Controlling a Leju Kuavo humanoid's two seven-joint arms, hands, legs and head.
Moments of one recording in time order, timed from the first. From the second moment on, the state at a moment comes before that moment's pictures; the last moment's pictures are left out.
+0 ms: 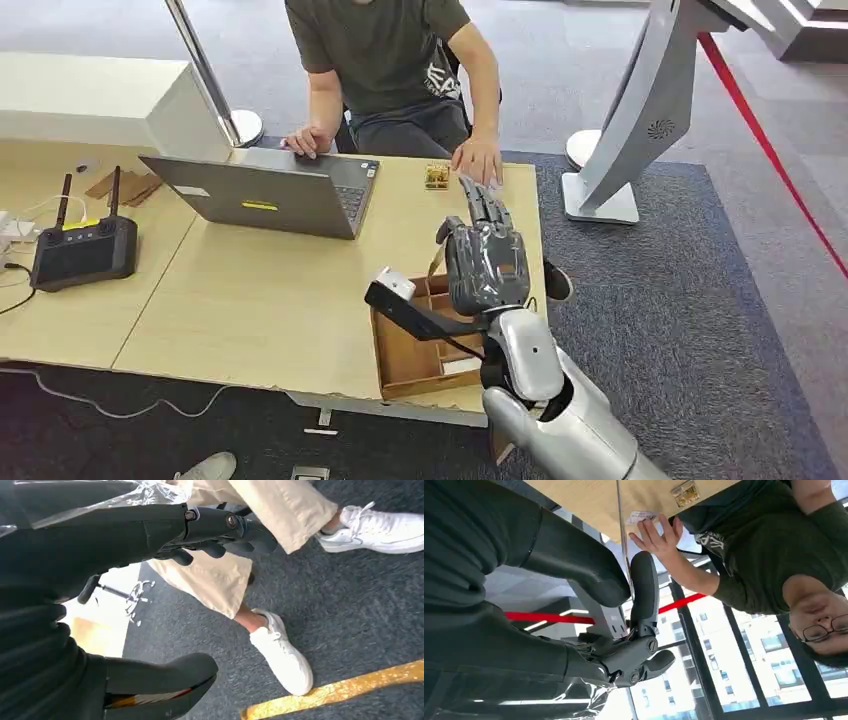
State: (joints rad) left arm -0.11 0.07 -1.10 -0.25 0.32 0.70 0.42; right arm -0.59 -0.01 0.89 -1.41 0.85 -0.20 0.46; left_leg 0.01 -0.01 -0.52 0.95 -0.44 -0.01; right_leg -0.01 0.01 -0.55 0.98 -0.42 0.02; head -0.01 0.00
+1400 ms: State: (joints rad) left arm -0.14 0.07 -1.12 -0.25 0.30 0.68 0.45; right arm -0.70 0.03 0.97 -1.27 0.79 -0.19 0.50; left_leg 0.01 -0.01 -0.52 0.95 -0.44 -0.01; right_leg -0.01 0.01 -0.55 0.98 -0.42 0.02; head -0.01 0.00
